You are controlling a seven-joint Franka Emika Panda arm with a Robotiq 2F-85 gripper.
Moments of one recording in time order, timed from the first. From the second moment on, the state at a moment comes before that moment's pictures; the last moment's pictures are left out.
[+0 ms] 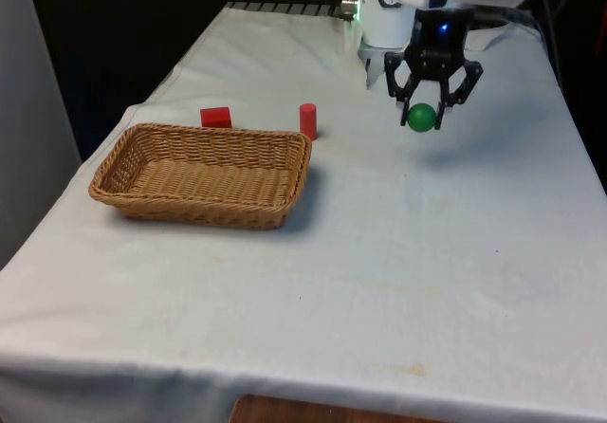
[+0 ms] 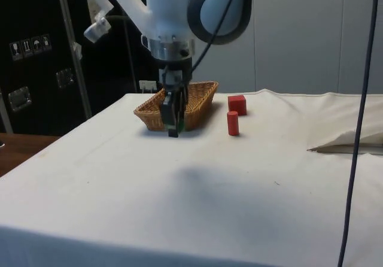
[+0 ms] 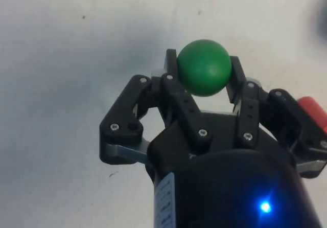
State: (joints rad) arm 0.53 0.22 -0.38 -2.39 -0.10 2.70 0.19
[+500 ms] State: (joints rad) arm 0.52 0.23 -0.44 -2.32 -0.10 2.68 0.12
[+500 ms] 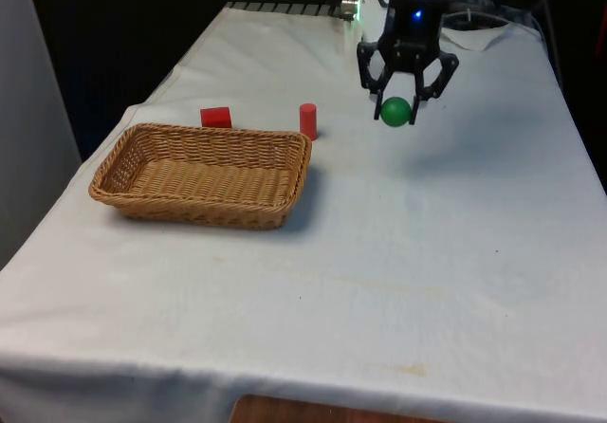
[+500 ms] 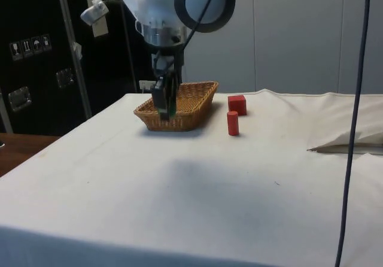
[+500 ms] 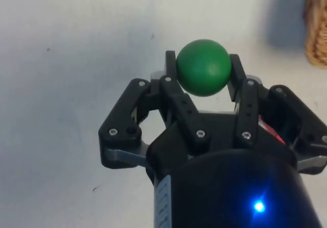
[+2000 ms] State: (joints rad) arm 0.47 0.33 -0.64 -2.21 0.00 2.73 -0.14
